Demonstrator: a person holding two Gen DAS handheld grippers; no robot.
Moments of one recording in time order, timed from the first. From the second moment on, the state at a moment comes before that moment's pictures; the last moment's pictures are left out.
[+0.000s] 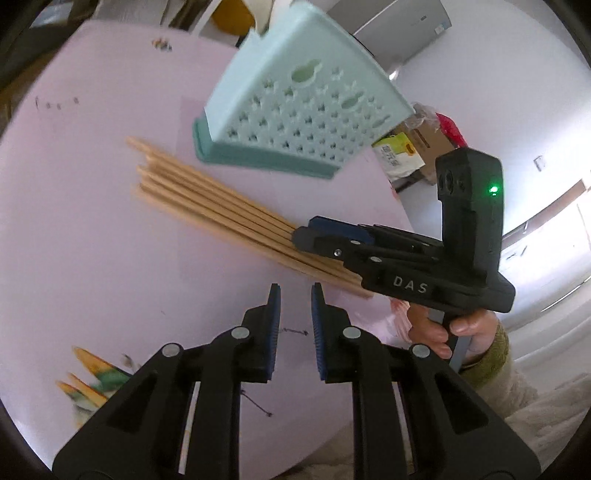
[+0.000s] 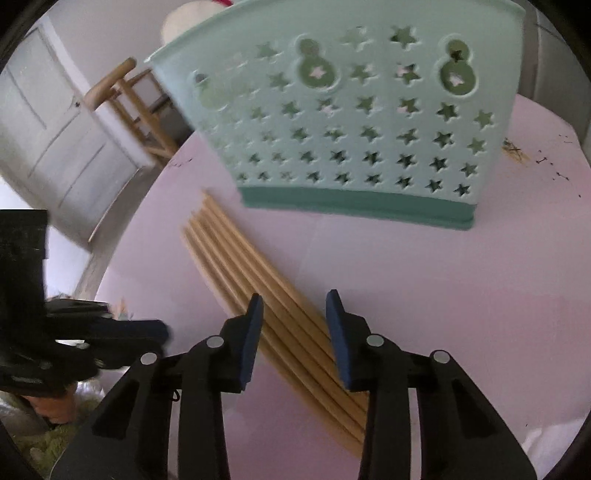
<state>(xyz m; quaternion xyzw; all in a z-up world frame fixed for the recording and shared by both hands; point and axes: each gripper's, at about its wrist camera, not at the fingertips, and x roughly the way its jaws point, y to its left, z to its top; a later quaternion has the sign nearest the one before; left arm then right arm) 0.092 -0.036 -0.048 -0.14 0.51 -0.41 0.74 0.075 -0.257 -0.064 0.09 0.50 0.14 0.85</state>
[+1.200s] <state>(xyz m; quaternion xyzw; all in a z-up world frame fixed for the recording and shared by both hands) 0.075 -0.014 -0.045 0.00 0.48 -0.25 0.84 0.015 -0.210 -0.070 0.15 0.52 0.09 0.84</state>
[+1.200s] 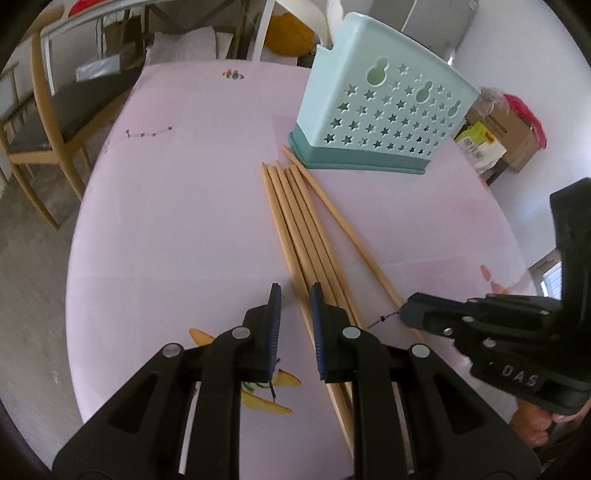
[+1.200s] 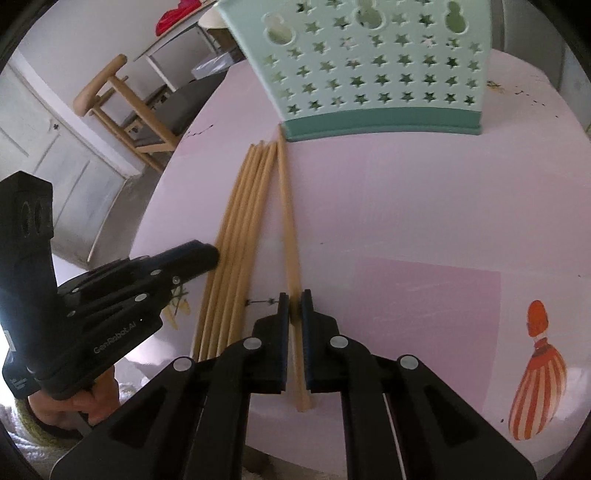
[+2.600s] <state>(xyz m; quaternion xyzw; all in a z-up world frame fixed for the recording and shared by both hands) 0.066 0.047 -0.039 0.00 0.52 -0.21 0.83 0.000 -0.218 -0.061 0.05 0.54 0.09 0.83</state>
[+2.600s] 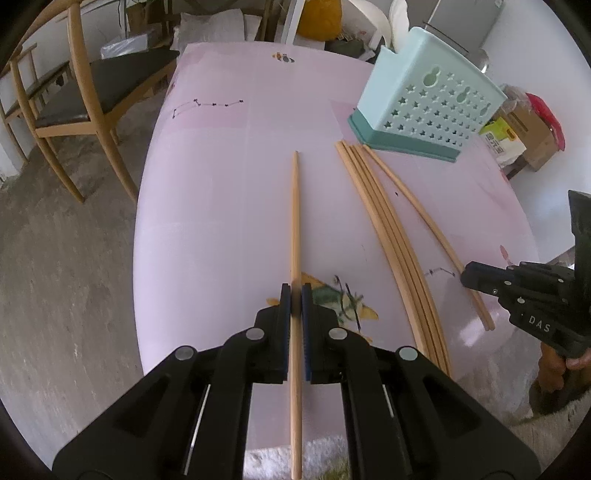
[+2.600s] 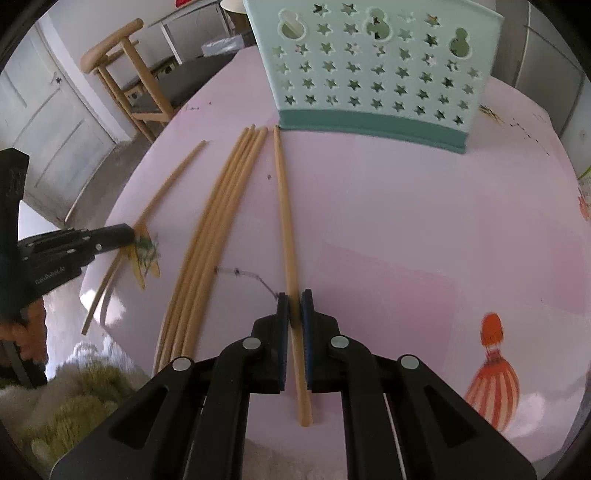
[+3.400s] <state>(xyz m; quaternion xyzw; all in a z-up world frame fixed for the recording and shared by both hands) 0.104 0.006 -0.029 0.04 0.50 -0.27 0.82 0.075 -0.185 -0.058 -0.02 0.52 0.11 0.85</state>
